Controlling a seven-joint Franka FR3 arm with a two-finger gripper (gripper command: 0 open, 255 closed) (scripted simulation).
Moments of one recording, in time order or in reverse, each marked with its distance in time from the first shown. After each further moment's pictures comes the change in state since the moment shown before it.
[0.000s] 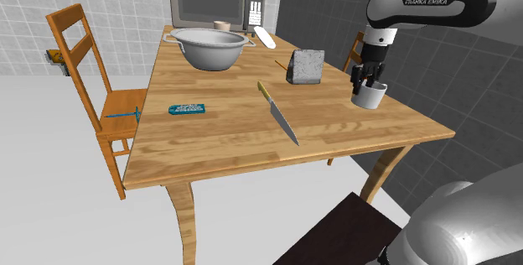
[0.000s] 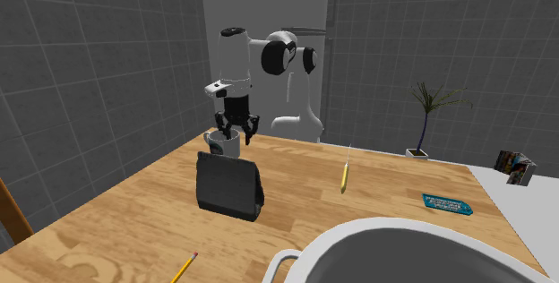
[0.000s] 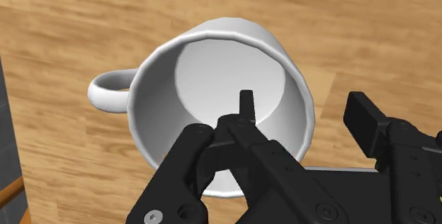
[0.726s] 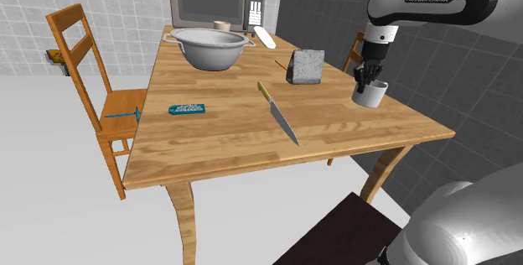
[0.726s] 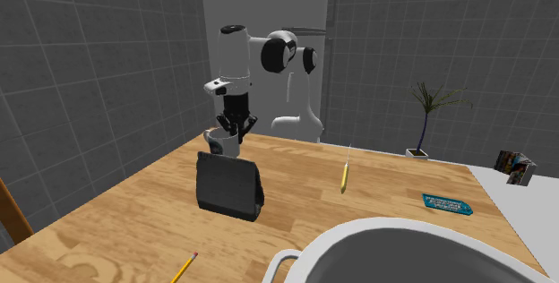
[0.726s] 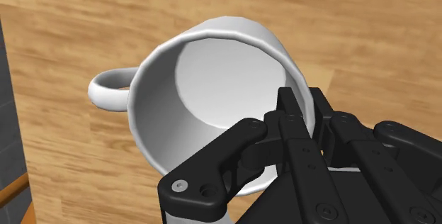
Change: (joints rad) arm 0.000 0.004 0.000 0.021 0.001 -0.017 -0.003
